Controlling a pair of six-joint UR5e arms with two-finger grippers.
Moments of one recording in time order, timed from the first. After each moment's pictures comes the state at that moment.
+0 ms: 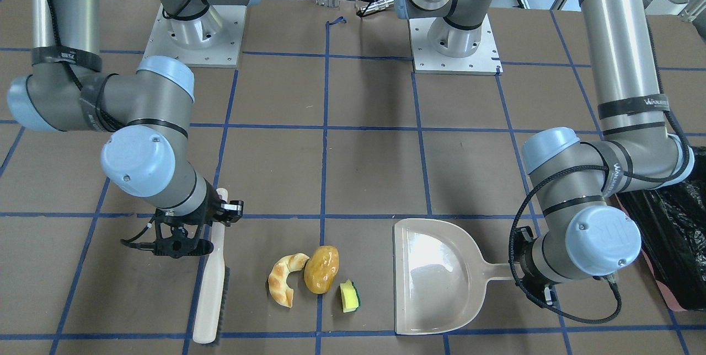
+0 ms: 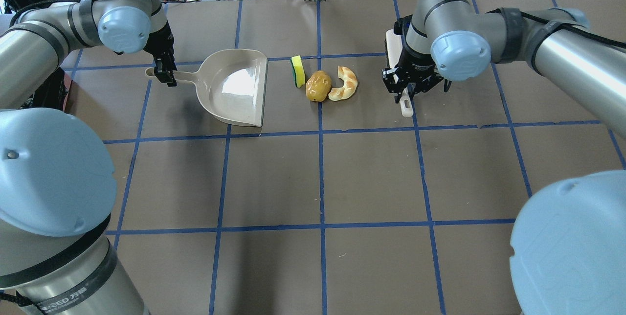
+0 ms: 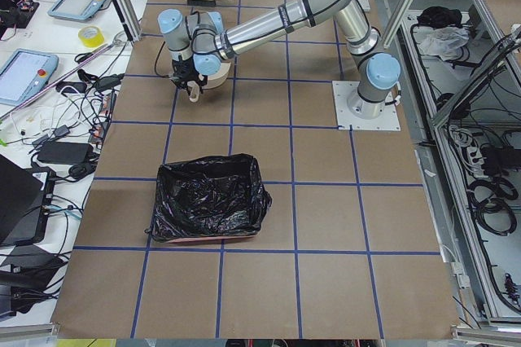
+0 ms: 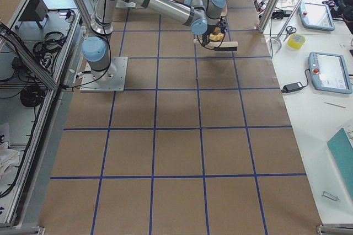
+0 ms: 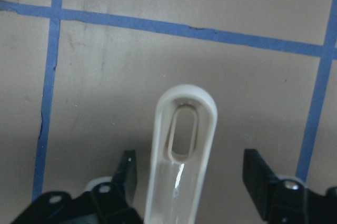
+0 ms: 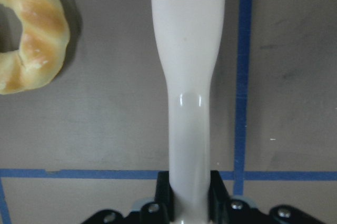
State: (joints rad) left arm -1.43 -2.21 -1.35 -1.23 1.71 -1.59; right arm 1.62 -1.11 1.60 -1.96 -1.50 0.06
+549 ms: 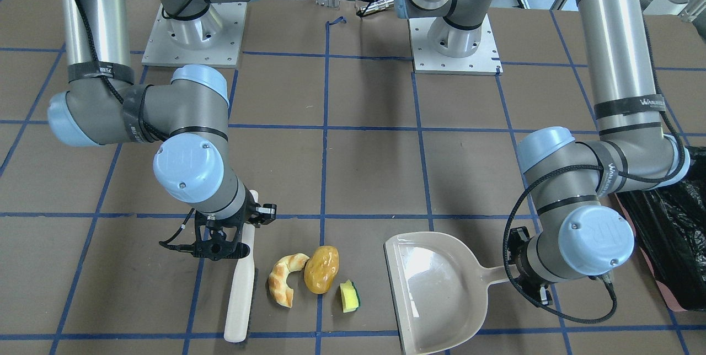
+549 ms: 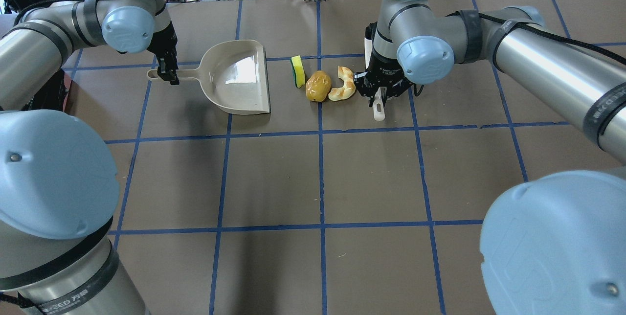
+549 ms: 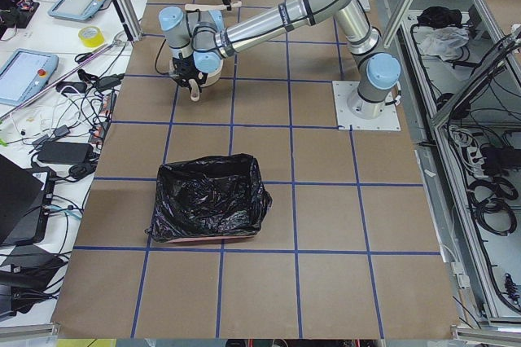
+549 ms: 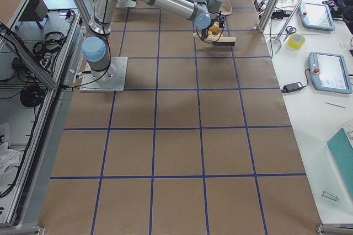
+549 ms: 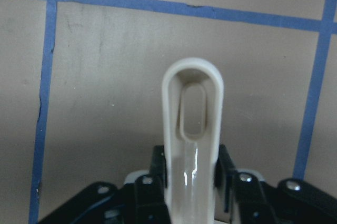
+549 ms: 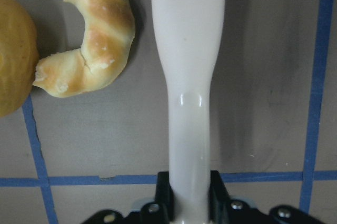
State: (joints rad) left arm -1.44 -2.21 -1.35 -1.24 1.72 -1.60; right arm 1.70 -1.07 1.56 -1.96 -1.50 0.17
